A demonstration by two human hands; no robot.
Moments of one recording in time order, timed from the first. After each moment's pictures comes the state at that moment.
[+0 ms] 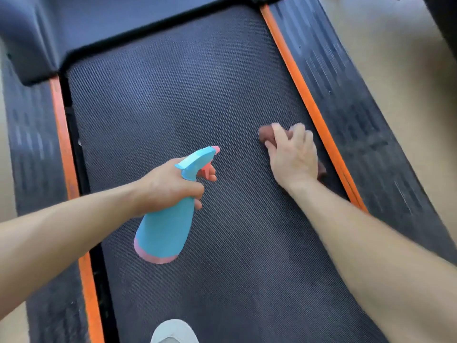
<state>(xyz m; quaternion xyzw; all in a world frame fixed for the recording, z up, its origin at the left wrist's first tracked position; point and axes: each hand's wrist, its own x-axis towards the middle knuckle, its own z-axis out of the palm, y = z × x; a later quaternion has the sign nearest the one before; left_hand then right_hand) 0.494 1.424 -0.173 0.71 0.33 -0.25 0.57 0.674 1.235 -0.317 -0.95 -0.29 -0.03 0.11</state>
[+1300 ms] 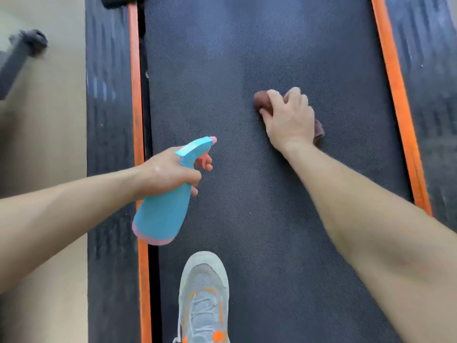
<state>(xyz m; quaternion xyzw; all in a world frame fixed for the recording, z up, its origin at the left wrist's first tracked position) 0.352 1.443 -0.174 0.66 0.45 -0.22 0.56 0.592 1.337 -0.310 -0.91 -0.41 0.01 0.11</state>
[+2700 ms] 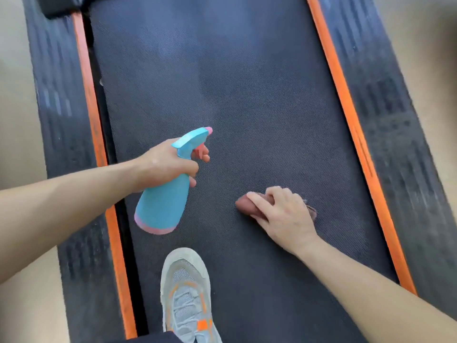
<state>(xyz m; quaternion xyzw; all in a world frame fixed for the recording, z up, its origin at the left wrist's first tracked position) 0.402 1.406 -0.175 0.69 0.39 -0.23 0.57 0.482 1.119 -0.312 -0.84 -0.52 0.05 0.14</state>
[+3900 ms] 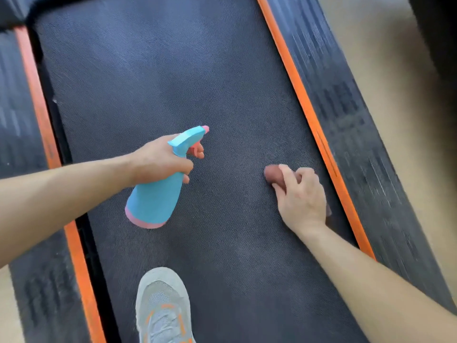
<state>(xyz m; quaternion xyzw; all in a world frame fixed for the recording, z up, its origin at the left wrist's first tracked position) 0.462 1.397 -0.194 0.74 0.31 -0.26 0.54 0.553 1.084 -0.317 -0.95 -0.29 -0.02 0.11</state>
